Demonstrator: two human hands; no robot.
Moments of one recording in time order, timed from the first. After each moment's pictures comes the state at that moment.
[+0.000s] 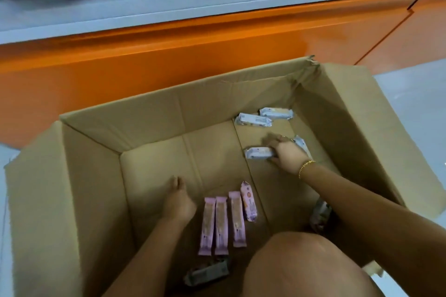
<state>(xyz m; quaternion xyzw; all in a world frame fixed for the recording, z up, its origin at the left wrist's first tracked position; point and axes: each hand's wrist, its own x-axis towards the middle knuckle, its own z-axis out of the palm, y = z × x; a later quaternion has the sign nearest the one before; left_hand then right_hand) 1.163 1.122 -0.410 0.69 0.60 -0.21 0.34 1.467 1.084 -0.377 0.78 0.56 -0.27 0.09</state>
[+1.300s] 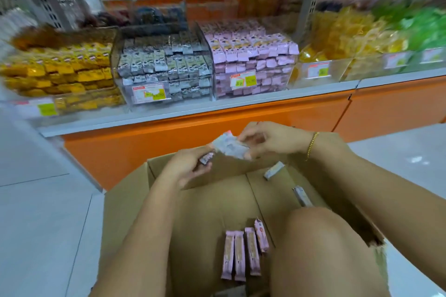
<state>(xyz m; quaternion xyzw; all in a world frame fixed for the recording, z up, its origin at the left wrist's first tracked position) 1.148 1.146 -0.107 0.45 0.50 0.25 0.70 1.364 1.091 -0.057 0.59 0.71 -0.37 -0.12</state>
